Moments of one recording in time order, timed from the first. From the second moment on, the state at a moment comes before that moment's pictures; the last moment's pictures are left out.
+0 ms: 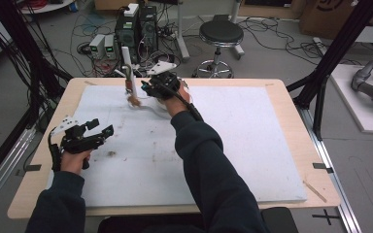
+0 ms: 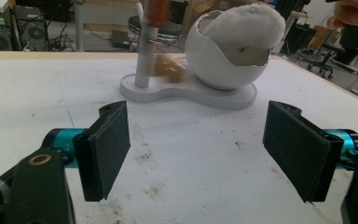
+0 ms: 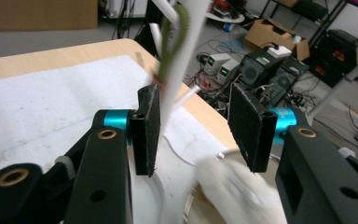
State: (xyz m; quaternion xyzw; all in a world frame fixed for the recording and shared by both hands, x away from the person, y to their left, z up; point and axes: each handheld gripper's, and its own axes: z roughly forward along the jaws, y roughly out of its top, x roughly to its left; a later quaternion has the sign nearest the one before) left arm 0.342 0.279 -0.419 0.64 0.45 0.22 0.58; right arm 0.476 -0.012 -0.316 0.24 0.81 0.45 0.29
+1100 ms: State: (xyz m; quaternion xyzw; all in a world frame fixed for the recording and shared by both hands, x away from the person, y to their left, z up) left arm 0.344 0.253 -0.418 0.66 0.43 0.20 0.59; right arm 0.403 -0.253 -0.375 0.36 0.78 0.48 0.18
